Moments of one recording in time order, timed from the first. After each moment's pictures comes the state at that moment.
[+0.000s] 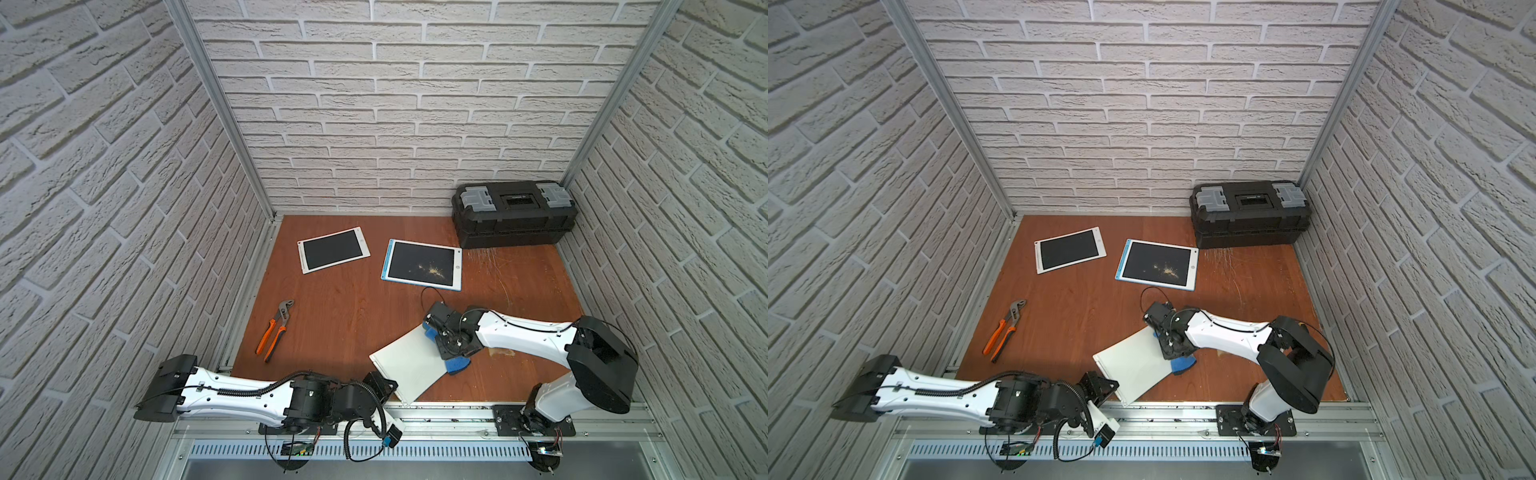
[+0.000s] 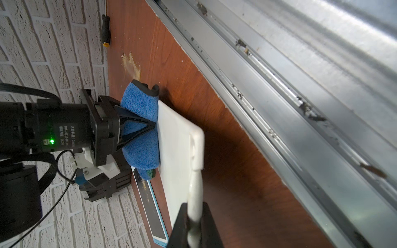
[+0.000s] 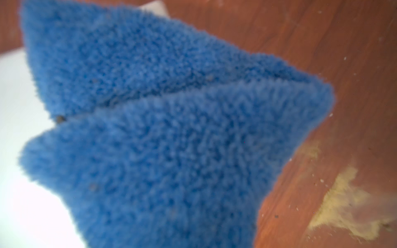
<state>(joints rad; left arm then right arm) -1.61 0.73 0.26 -0.24 -0.41 1.14 0.96 1.55 0.90 -0.83 0.17 0.61</state>
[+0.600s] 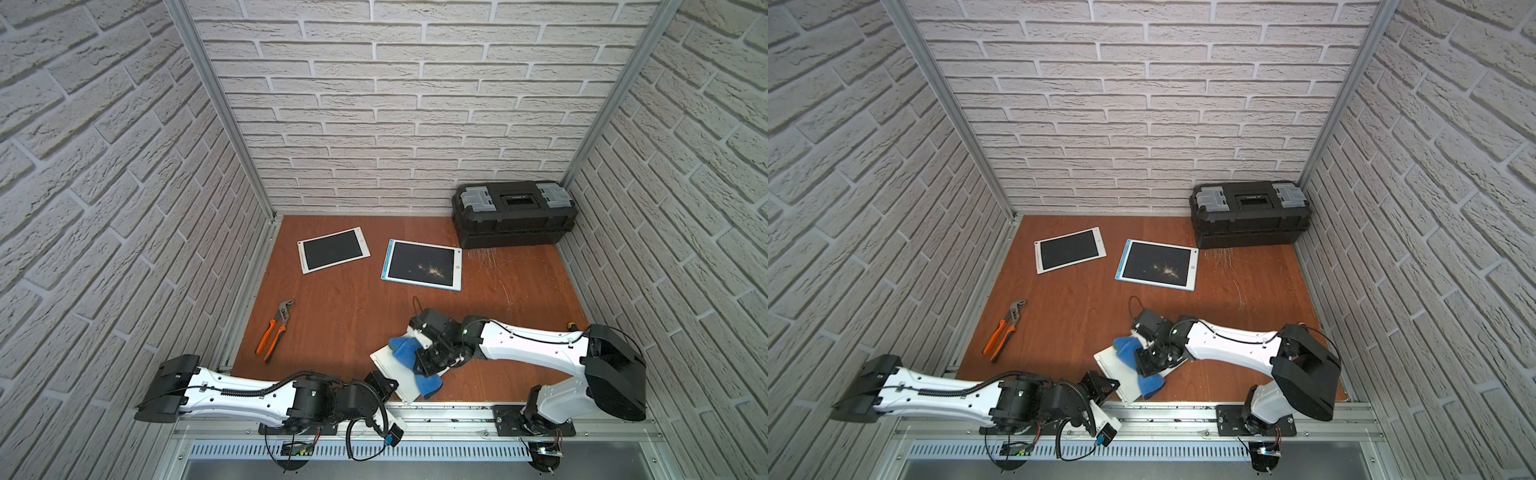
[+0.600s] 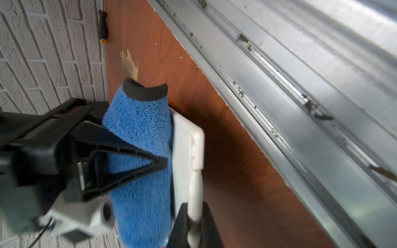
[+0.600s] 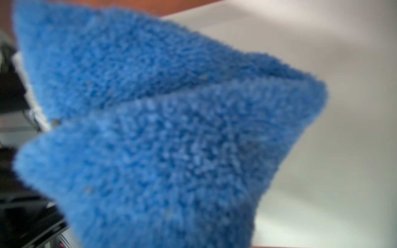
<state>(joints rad) -1.60 0.76 0.26 -0.22 -0.41 1.15 0.86 1.49 0.82 -0.61 -0.27 0.64</state>
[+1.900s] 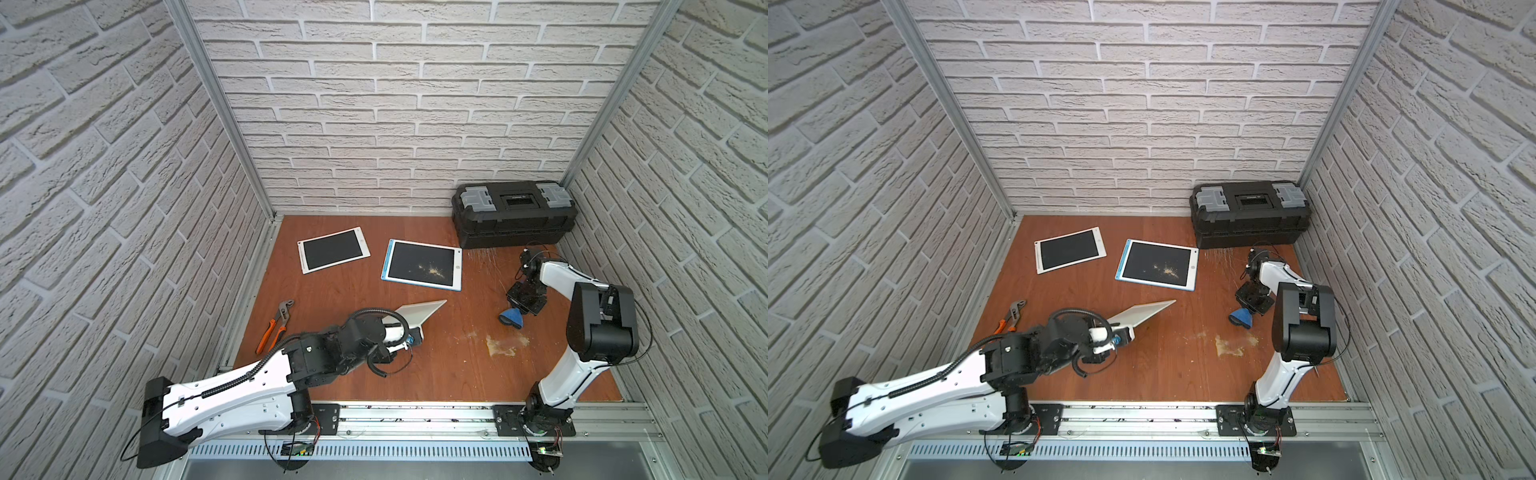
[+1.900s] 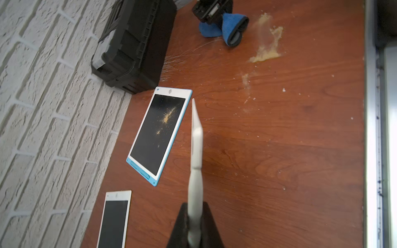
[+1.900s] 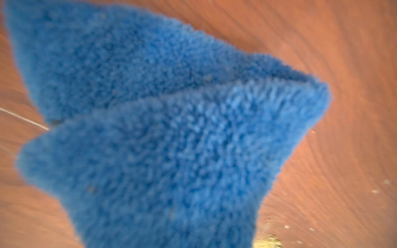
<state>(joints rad) -1.13 0.86 0.80 -0.51 -0.26 0.46 -0.17 1.79 1.12 -0.86 0.04 0.69</state>
